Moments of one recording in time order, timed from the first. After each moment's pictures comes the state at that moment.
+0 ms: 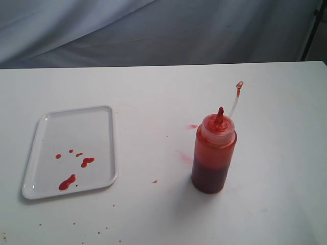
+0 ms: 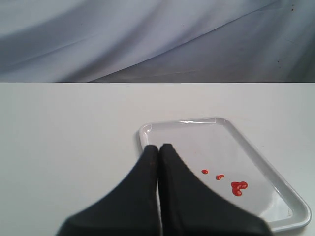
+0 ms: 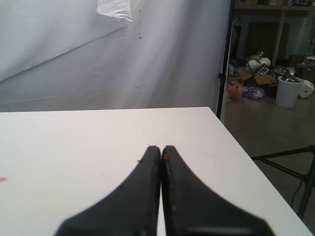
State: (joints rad) left arm -0.01 0.00 0.00 -0.04 0.27 0.00; right arm -0.14 0.01 0.00 0.02 0.15 -0.07
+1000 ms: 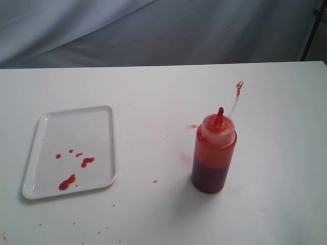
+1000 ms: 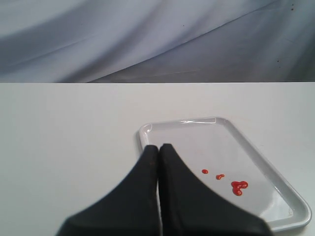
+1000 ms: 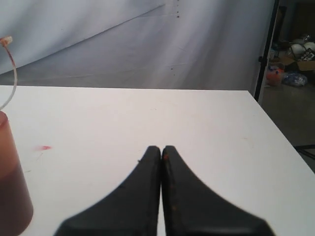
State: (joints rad) left arm -0.01 0.00 0.00 -0.04 0.27 0.01; right arm 0.00 0.01 0.00 -0.02 0.22 -0.03
